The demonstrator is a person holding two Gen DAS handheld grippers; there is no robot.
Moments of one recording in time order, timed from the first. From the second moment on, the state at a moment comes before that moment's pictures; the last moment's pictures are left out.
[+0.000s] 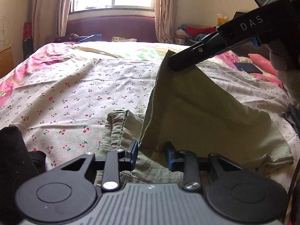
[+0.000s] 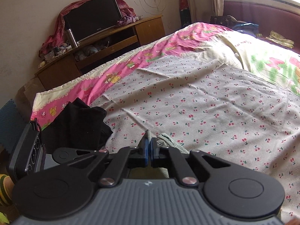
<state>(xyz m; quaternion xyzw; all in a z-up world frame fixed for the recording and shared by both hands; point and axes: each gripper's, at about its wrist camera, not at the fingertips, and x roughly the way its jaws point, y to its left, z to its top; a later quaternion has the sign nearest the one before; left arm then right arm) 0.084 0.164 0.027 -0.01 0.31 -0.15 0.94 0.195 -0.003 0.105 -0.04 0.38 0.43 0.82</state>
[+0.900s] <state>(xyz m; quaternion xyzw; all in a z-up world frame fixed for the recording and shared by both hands) 0.058 0.195 0.030 -0.02 0.28 -0.21 0.93 0.179 0.003 0.119 -0.06 0.34 0.46 0.82</state>
